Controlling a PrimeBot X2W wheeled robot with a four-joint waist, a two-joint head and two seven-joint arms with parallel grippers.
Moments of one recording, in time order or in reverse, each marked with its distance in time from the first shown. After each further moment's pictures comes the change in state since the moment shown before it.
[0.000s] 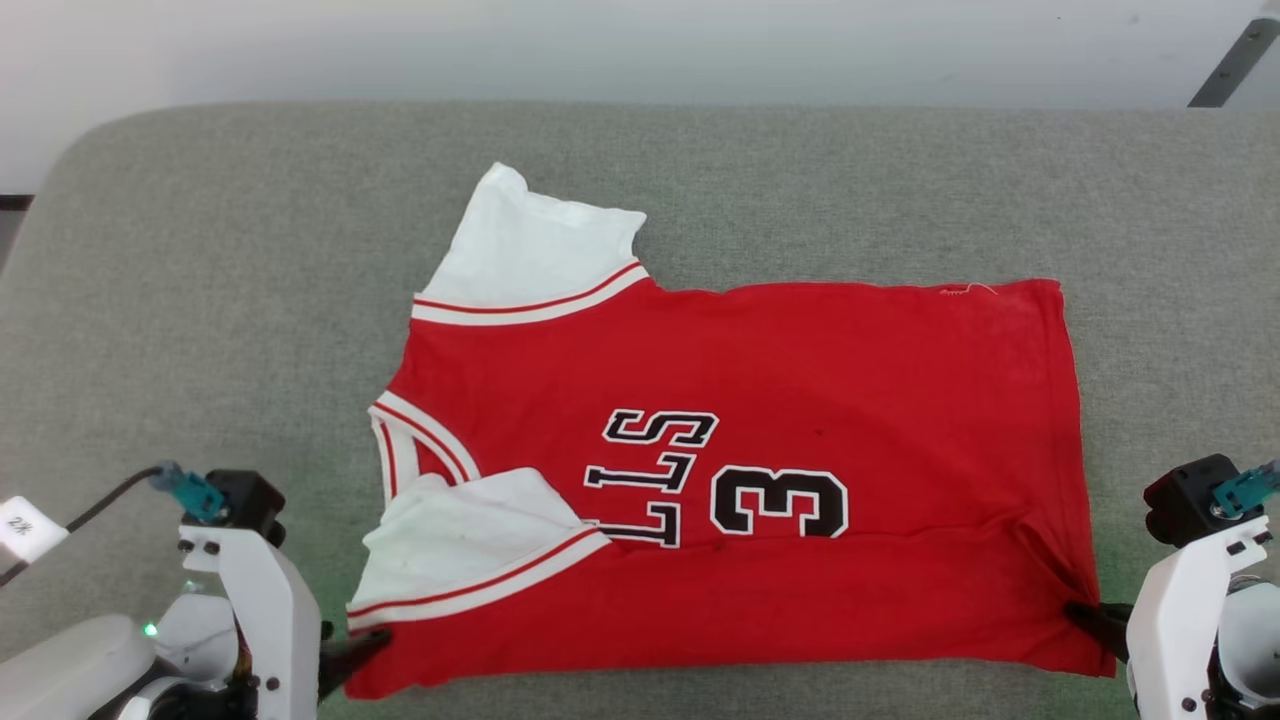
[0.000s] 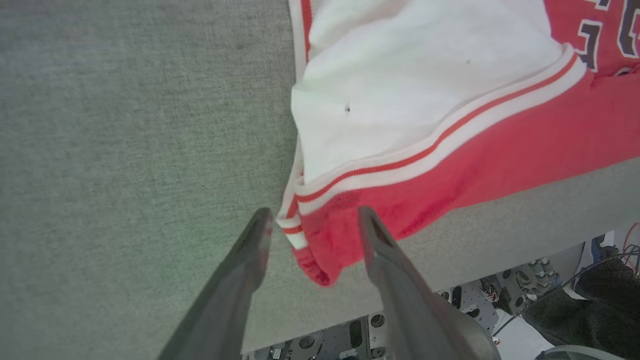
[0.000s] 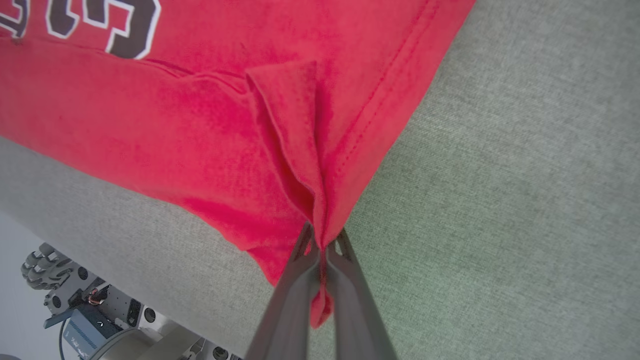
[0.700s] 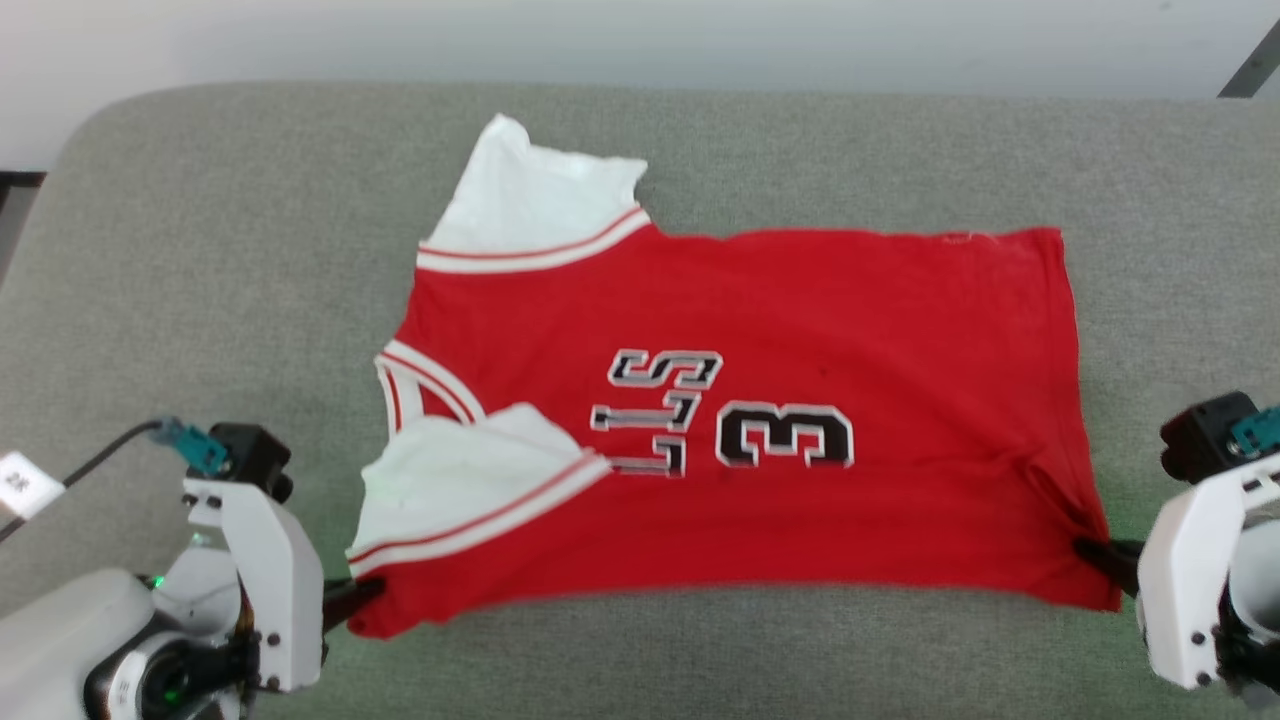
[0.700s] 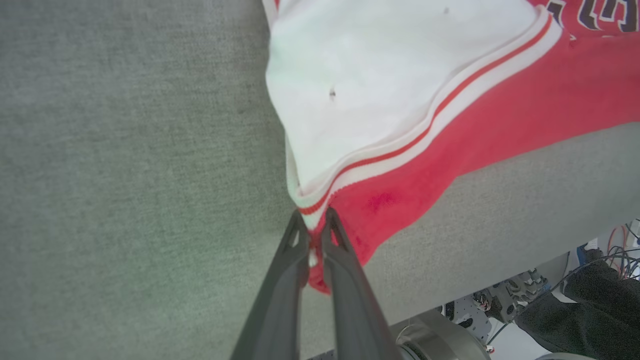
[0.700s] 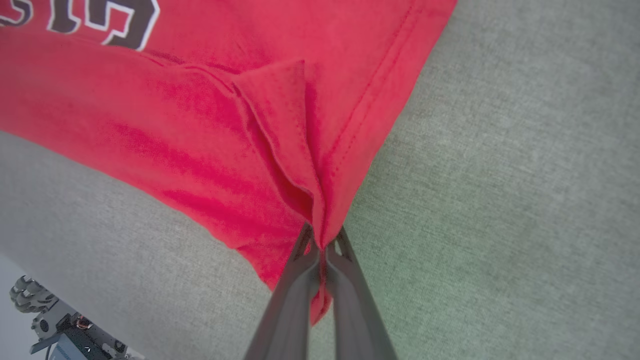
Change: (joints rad) left arm -0.061 -0.044 0.019 0.072 0.002 -0.072 0.012; right arm -0.130 -0.026 0.034 0.107 0.025 0.000 -0.060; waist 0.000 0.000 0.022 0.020
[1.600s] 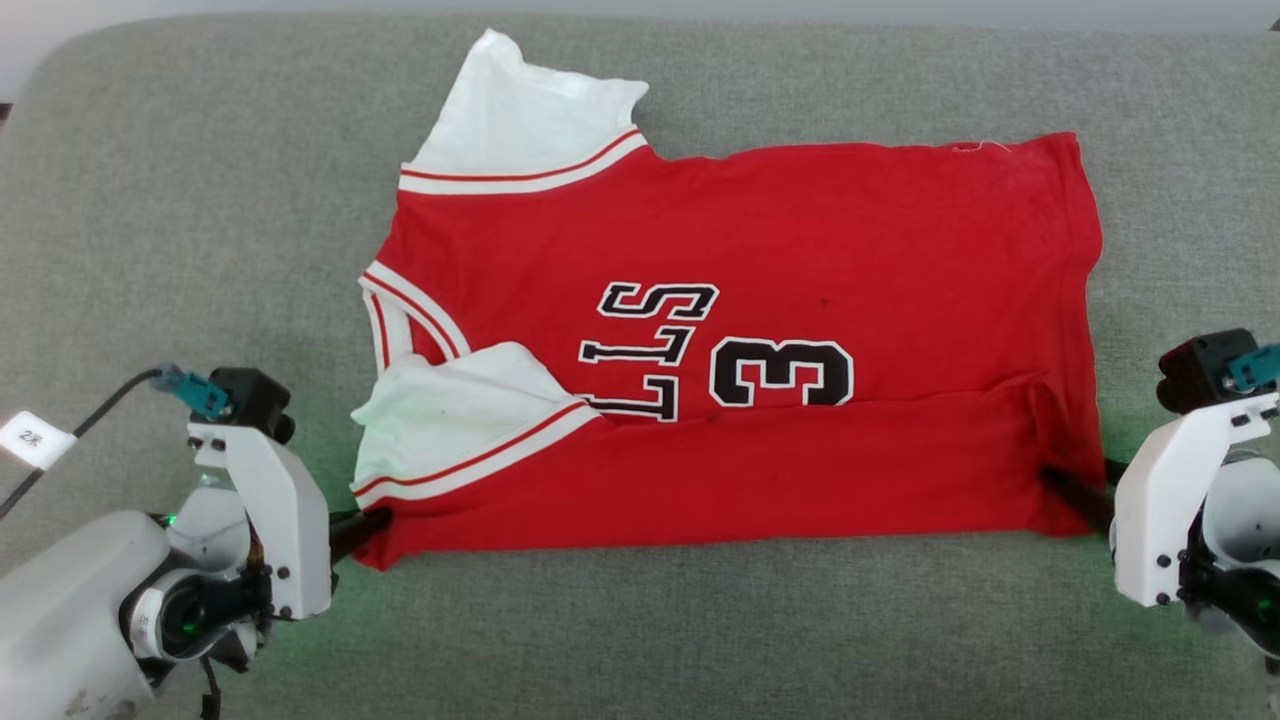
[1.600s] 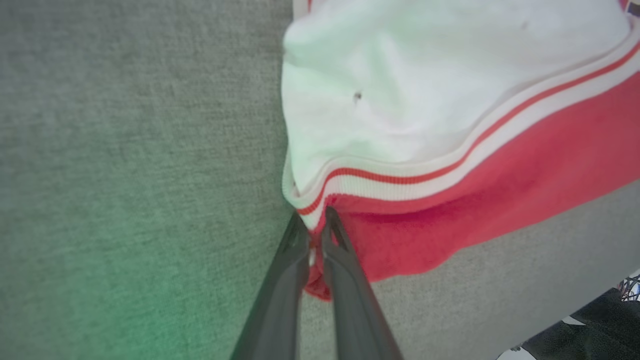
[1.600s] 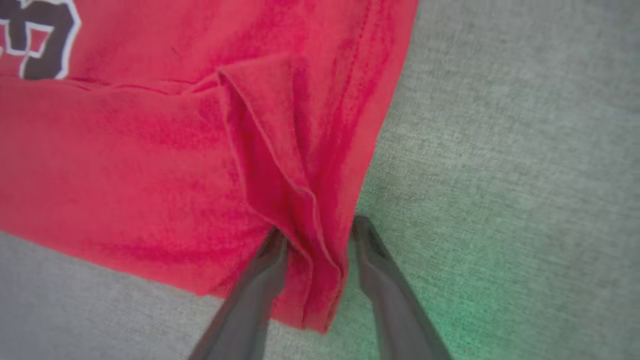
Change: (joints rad) left arm -0.065 -0.136 -0.002 0.231 0.031 -0.131 -0.027; right arm -0.105 0.130 -0.048 0.105 -0.113 -0.001 -0.025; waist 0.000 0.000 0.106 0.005
